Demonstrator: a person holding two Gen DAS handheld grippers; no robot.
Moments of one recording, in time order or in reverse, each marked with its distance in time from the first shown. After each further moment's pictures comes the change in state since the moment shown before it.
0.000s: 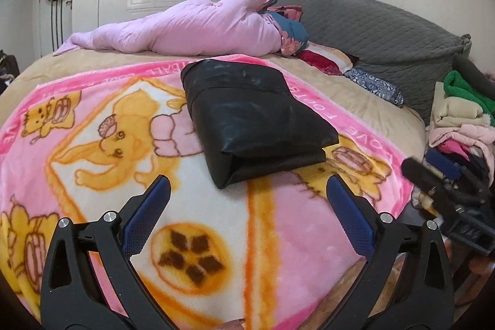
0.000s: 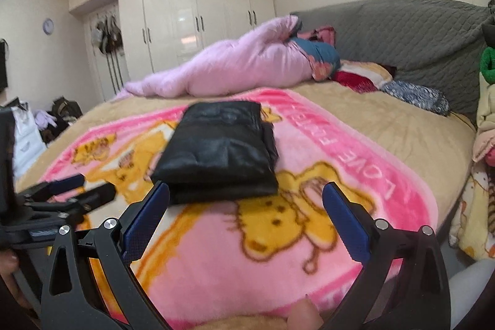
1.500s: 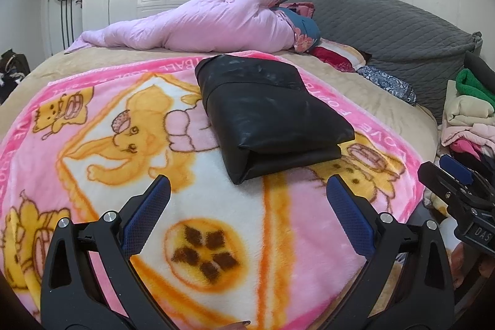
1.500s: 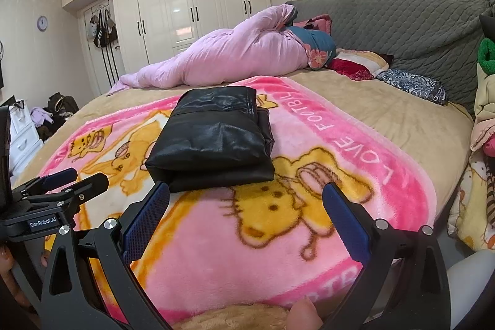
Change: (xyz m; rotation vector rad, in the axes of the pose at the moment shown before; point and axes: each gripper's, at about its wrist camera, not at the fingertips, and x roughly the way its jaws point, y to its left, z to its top) left arm 0.003 0.008 -0.003 0.001 0.016 0.067; right arm -0.005 -0.004 -0.005 0.024 0.024 0.003
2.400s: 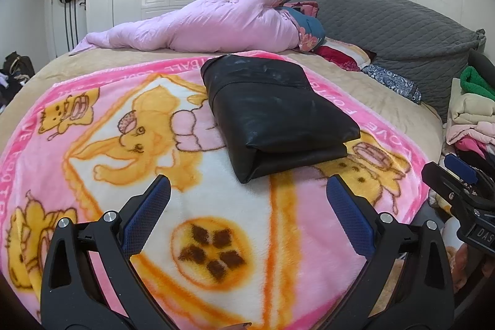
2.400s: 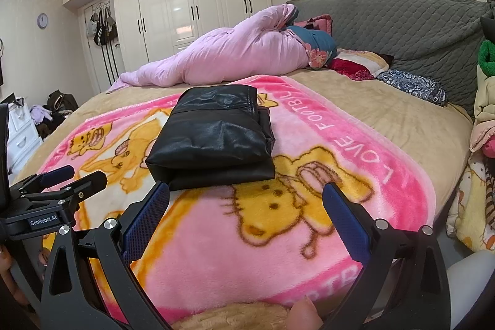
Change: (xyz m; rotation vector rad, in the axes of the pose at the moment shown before) left arm -0.002 0.006 -0.001 0.006 0.001 0.025; right arm 0.000 0.001 0.001 -0.007 0.005 -0.003
